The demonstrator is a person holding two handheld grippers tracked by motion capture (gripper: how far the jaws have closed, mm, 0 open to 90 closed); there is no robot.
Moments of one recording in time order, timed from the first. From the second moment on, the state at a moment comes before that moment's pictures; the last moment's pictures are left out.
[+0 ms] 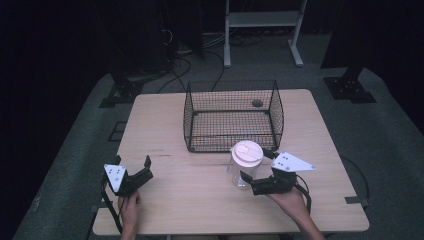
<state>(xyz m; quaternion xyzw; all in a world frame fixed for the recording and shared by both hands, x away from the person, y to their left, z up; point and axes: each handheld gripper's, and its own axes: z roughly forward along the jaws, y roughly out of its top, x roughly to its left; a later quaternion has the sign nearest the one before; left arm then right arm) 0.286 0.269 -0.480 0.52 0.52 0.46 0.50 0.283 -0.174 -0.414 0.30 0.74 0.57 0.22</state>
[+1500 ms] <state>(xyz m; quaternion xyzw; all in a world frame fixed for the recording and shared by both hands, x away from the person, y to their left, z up) 0.286 0.269 -0.480 0.52 0.52 0.46 0.50 0.299 -0.159 -0.407 0.30 0.75 0.54 0.23</state>
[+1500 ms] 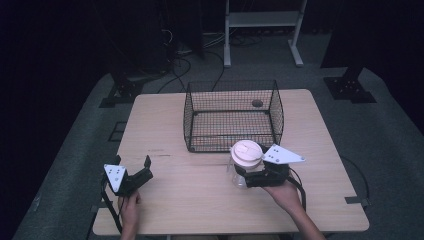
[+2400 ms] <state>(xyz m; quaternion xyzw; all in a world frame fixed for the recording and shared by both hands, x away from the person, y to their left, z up) 0.286 0.270 -0.480 0.52 0.52 0.46 0.50 0.320 -0.150 -0.351 0.28 0.75 0.56 0.22</state>
